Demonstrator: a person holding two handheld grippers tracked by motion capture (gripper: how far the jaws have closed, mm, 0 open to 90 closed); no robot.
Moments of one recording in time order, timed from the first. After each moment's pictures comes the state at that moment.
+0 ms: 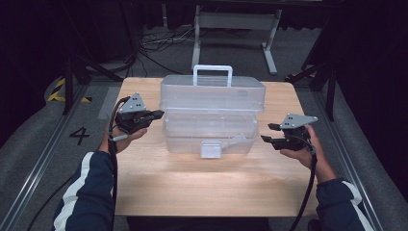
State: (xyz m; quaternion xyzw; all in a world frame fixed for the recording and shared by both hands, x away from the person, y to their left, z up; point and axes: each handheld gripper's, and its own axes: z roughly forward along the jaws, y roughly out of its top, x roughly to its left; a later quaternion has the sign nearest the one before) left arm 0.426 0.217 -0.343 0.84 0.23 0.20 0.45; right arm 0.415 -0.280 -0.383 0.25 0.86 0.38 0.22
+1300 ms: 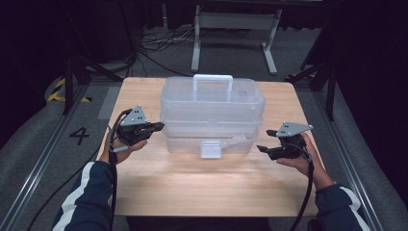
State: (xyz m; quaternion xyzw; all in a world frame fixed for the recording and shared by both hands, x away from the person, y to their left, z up) left arm 0.410 0.217 -0.371 0.85 0.23 0.19 0.43; right arm 0.402 -0.273 -0.402 0.25 0.87 0.38 0.20
